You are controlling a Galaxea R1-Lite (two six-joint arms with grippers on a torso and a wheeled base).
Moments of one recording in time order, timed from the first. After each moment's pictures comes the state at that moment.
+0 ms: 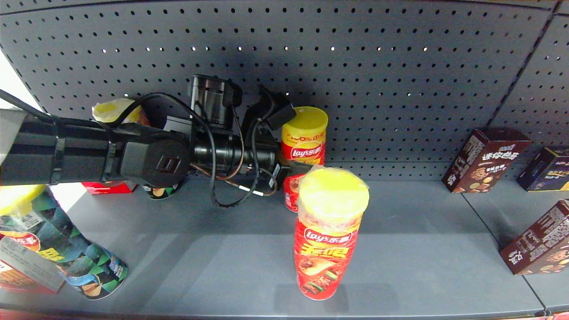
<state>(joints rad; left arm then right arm) -0.49 1.96 -1.47 -0.13 -0.57 0.40 0.36 0.00 0.00 0.00 -0.03 -0.01</state>
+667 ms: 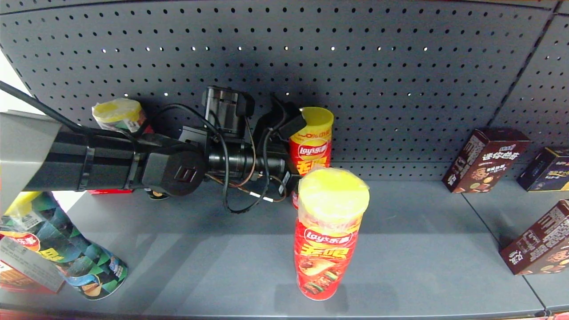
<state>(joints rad) -0.51 2.00 -1.45 -0.19 -0.56 0.41 0.36 0.00 0.00 0.00 -0.03 -0.01</state>
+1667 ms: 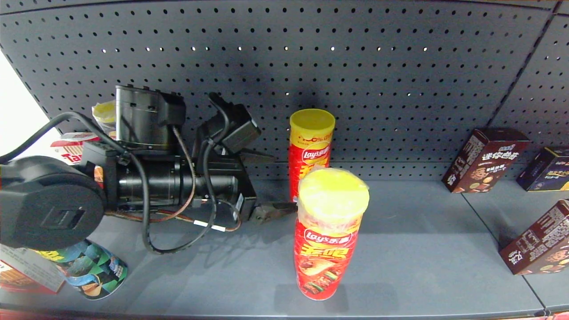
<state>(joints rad) -0.49 1.67 -1.06 -0.27 -0.51 0.40 0.36 0.00 0.00 0.00 -0.03 -0.01</state>
